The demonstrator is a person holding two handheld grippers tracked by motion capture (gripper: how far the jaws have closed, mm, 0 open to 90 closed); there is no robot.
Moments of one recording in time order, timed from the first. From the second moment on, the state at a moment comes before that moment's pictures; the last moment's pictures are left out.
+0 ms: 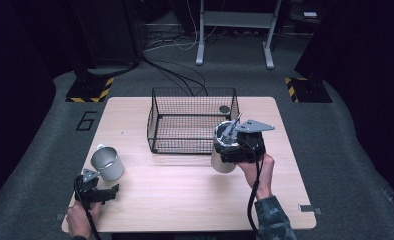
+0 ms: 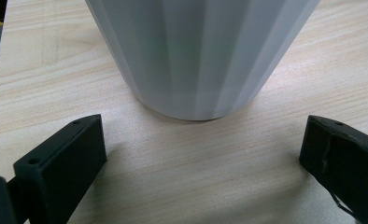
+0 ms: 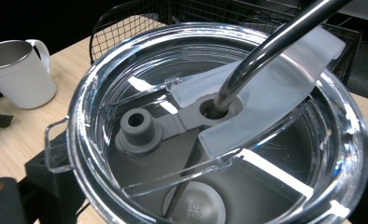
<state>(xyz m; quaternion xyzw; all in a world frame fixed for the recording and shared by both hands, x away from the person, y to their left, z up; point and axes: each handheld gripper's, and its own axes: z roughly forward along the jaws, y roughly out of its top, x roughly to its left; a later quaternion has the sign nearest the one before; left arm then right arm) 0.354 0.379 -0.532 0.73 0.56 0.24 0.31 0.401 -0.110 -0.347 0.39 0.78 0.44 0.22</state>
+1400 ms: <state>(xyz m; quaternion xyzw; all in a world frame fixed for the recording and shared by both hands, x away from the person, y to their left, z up) 0.353 0.378 -0.533 0.73 0.56 0.24 0.31 0.429 -0.121 -0.301 0.40 0.77 0.44 0.25</state>
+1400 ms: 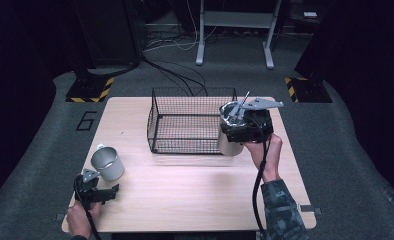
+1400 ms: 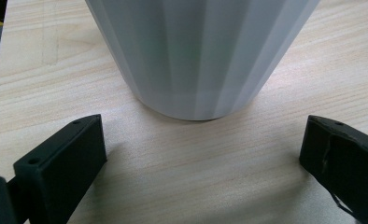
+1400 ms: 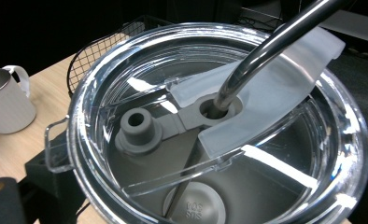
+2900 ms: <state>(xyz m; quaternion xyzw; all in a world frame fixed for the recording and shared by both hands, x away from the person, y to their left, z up) 0.353 0.378 -0.533 0.73 0.56 0.24 0.31 0.497 -0.090 -0.295 0.40 0.78 0.42 0.25</state>
